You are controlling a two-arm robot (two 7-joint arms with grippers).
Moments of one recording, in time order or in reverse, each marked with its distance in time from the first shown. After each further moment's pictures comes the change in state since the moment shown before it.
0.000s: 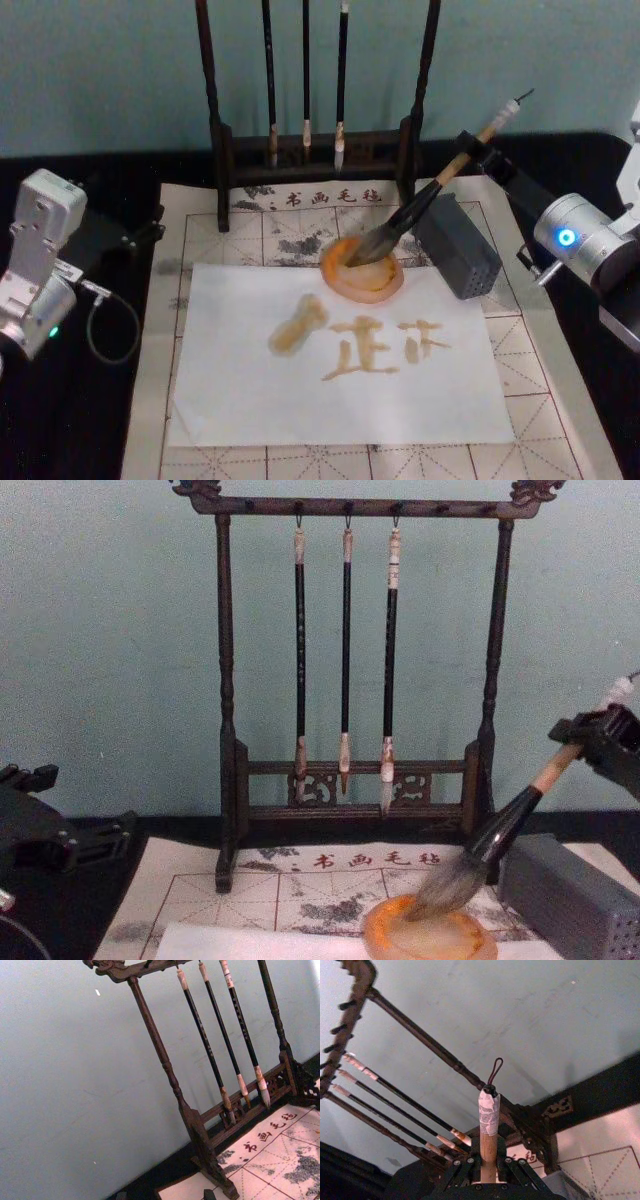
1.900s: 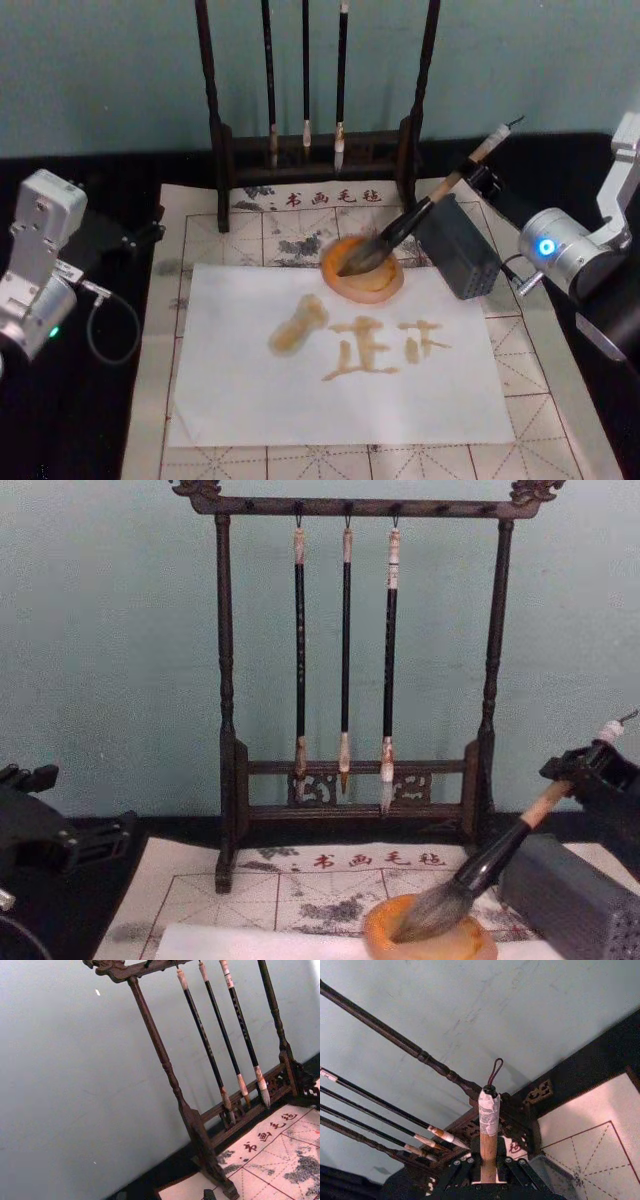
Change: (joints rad) left arm 0.000 0.000 0.000 0.000 0.000 0.000 0.000; right arm 0.032 0.023 -0.108 0.053 0.128 -0.078 -0.108
